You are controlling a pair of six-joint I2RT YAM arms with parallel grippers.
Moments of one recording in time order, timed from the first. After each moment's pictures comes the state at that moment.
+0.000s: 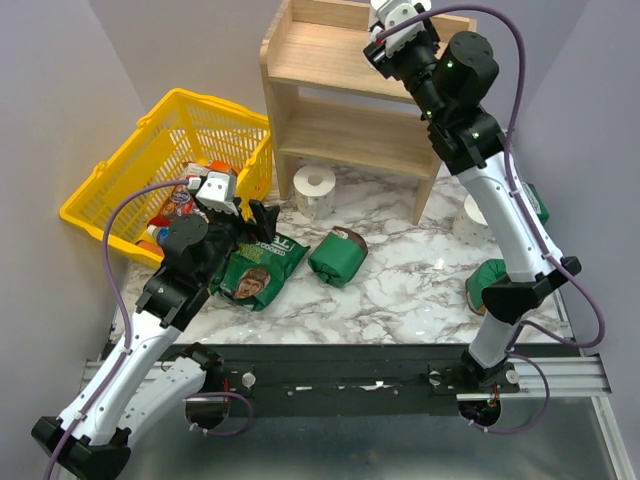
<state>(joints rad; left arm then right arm) -0.50 0.73 0.84 -0.17 -0.10 -0.20 0.56 1.76 2.27 -0.23 0.07 -0.71</state>
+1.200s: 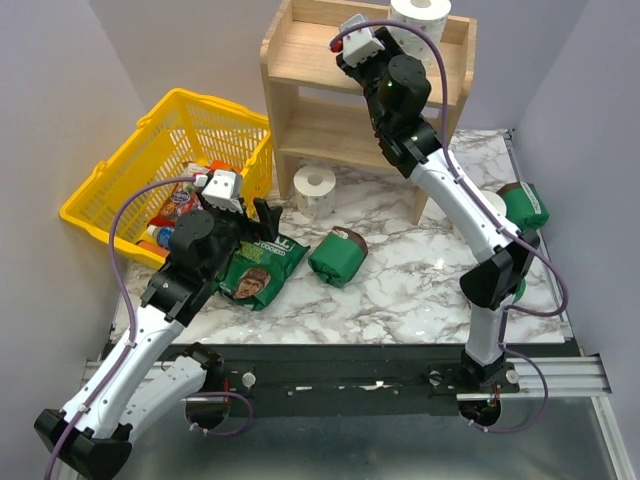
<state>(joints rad) -0.50 0.77 0.84 -0.17 -0.10 -0.20 0.62 1.94 2.16 0.07 0.43 -0.79</state>
